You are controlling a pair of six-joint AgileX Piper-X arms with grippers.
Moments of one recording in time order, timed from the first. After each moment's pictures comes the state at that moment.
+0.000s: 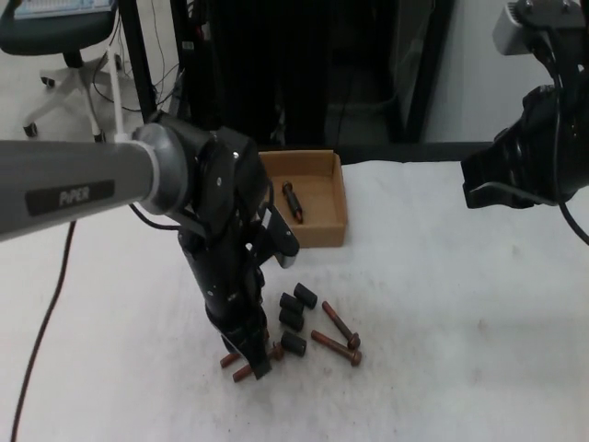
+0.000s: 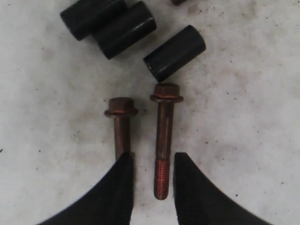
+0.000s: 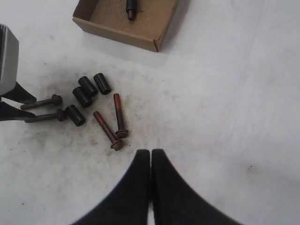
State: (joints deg) left arm -30.5 103.8 -67.7 50.4 8.7 32.6; right arm 16.7 70.0 -65.6 54.9 -10.6 0.5
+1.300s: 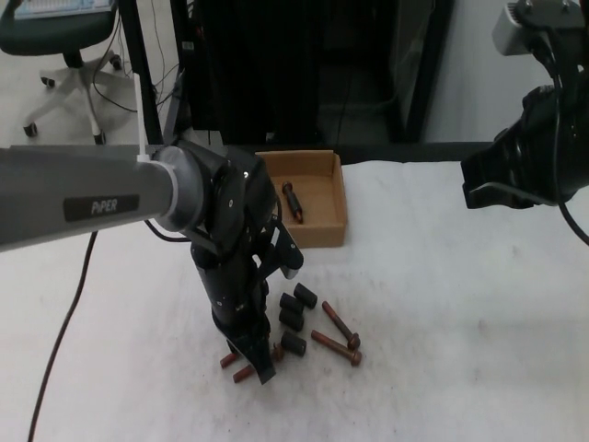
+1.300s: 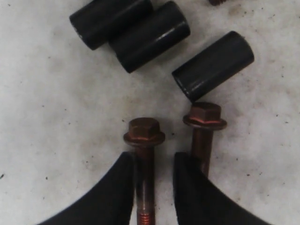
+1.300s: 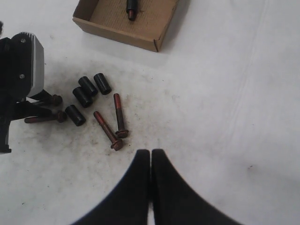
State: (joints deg) left arm -30.8 108.4 -67.8 45.6 5.3 31.8; right arm 16.7 70.0 -65.6 54.9 -10.6 0.5
